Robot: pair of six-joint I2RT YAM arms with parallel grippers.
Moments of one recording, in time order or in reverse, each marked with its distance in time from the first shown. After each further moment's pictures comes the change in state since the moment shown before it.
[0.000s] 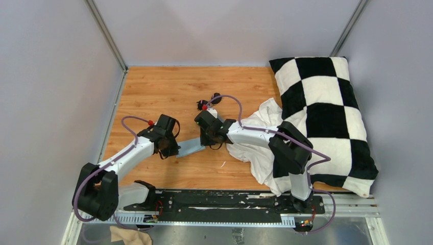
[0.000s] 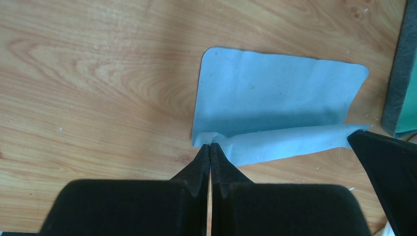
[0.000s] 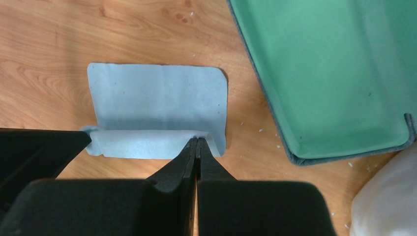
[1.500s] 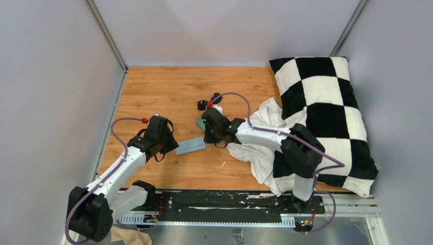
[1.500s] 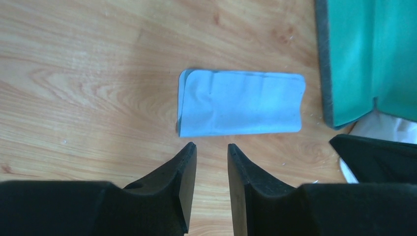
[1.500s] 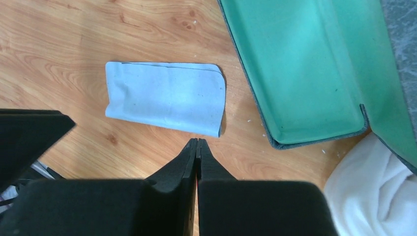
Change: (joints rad) left arm 0.033 -0.185 0.000 0.046 -0.008 0.037; right arm -0.031 -0.111 -0.081 0.048 -0.013 -0.039
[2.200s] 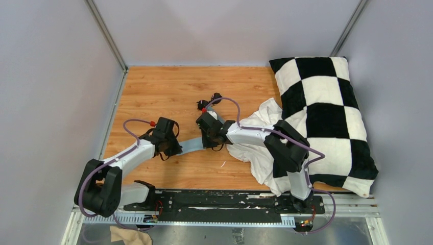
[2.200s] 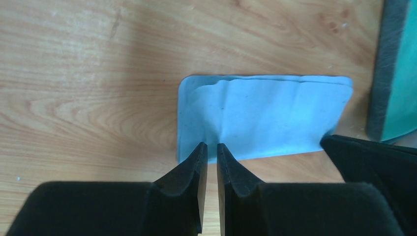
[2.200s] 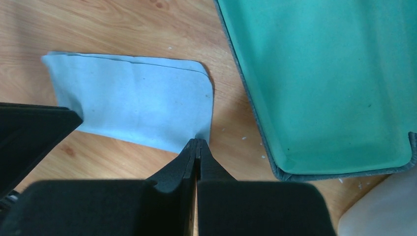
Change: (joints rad) left arm 0.000 0.235 -0.073 0.192 0.079 -0.002; right arm 0.015 0.153 0.064 -0.024 -0.026 -0.036
